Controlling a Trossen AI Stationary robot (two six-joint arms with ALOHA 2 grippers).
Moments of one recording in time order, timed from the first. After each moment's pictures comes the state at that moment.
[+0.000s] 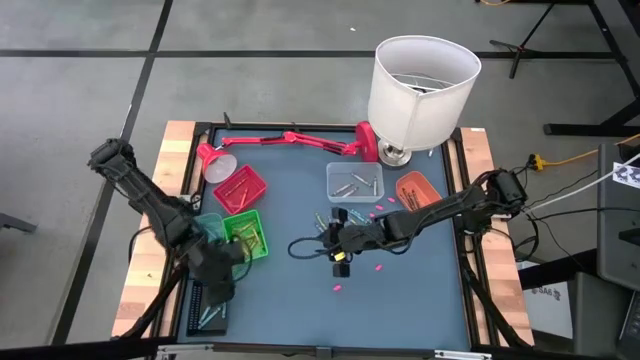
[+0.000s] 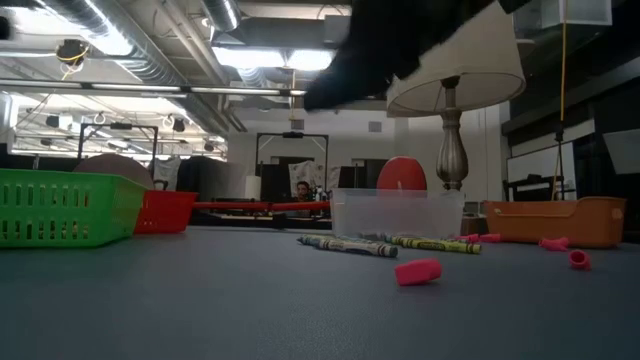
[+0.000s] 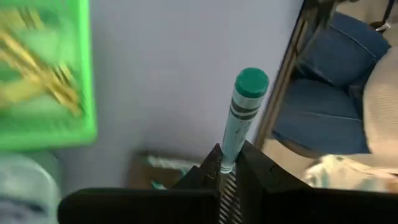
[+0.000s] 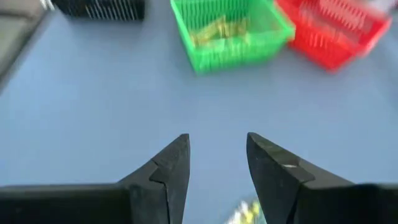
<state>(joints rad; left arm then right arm) -0.73 1.21 0.96 -0.78 0.01 -1.19 0.29 1.75 1.15 -0.05 0.22 0.09</state>
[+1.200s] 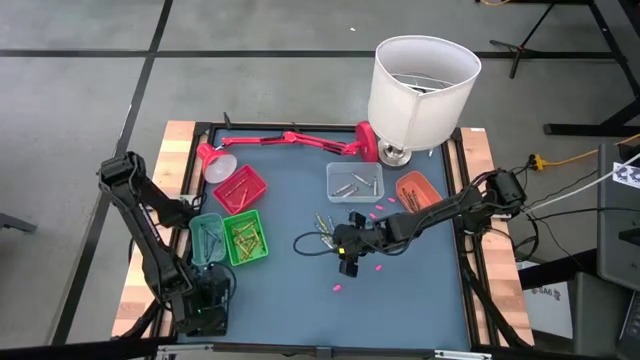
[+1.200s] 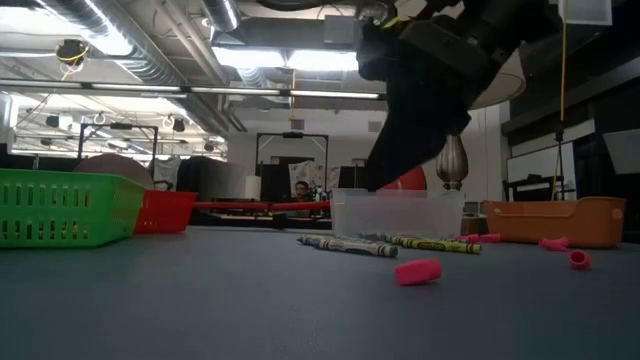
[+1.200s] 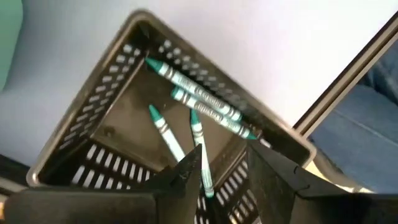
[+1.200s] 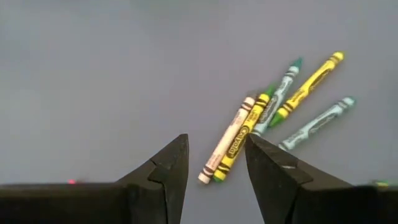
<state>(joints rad) -1.05 1.45 0.96 -0.77 -0.09 -1.80 0.30 1.76 1.05 -0.20 0.19 0.44</state>
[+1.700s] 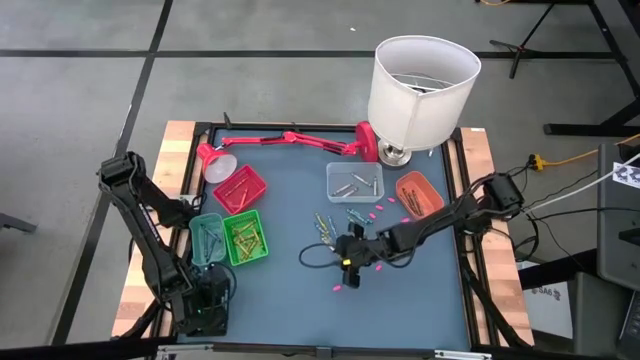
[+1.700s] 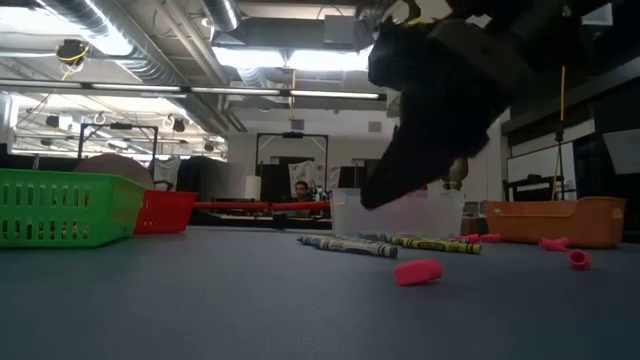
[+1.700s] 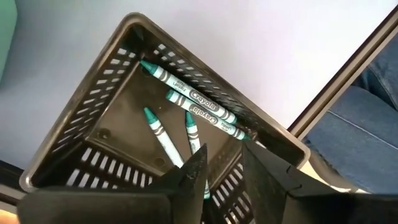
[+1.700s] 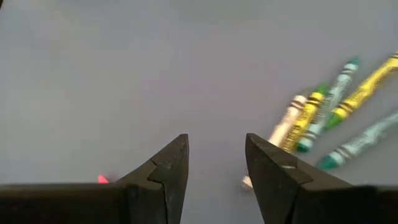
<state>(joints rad) -1.05 1.45 0.96 -0.76 -0.10 -1.80 0.36 1.79 0.95 0.04 0.20 0.45</state>
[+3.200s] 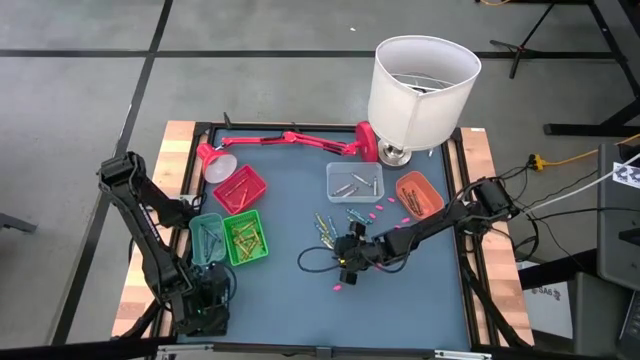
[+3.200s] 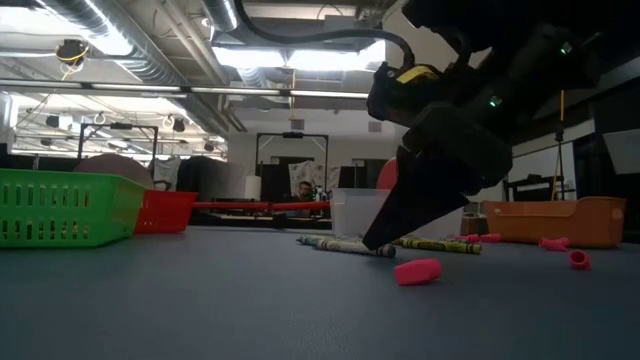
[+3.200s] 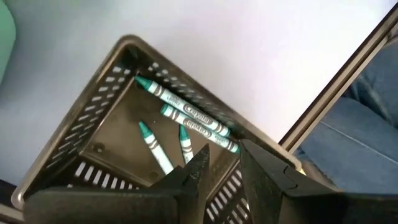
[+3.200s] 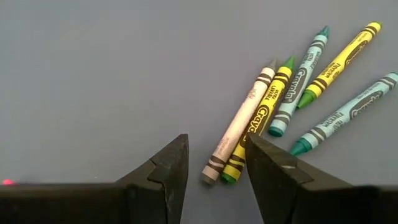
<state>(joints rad) -1.05 1.45 0.96 -0.75 -0.15 -1.79 0.38 1.88 0.95 0.02 0.32 0.45</state>
